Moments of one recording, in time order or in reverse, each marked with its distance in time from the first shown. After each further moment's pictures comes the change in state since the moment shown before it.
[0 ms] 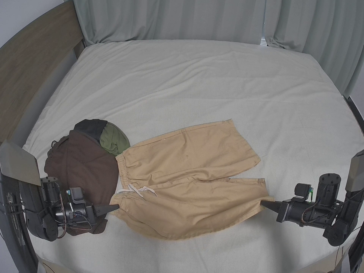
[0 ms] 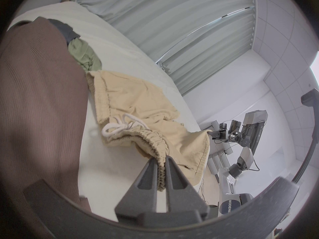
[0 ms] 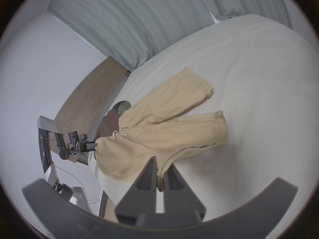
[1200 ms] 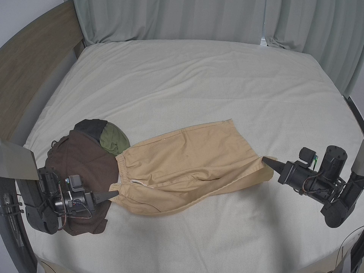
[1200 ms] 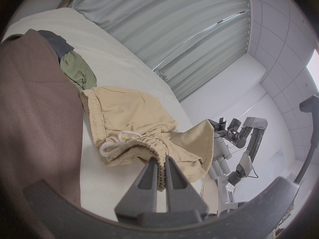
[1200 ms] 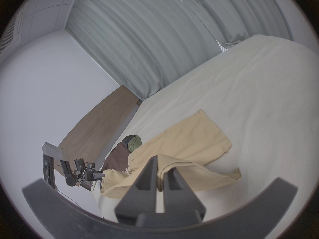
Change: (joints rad) left arm -0.010 -0.045 -0.101 0.000 0.003 -0.109; right arm -0.036 -0.071 -0.257 0.000 0.000 0.087
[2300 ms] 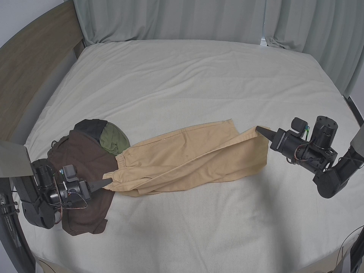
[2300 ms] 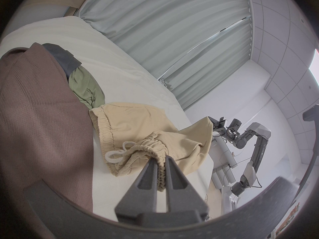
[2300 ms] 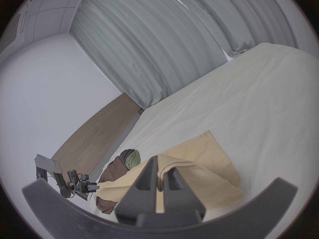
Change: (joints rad) left arm 0.031 -0.050 -0.049 0.000 0.052 -0.087; right arm -0.023 0.023 -0.376 0.270 0.006 -0.003
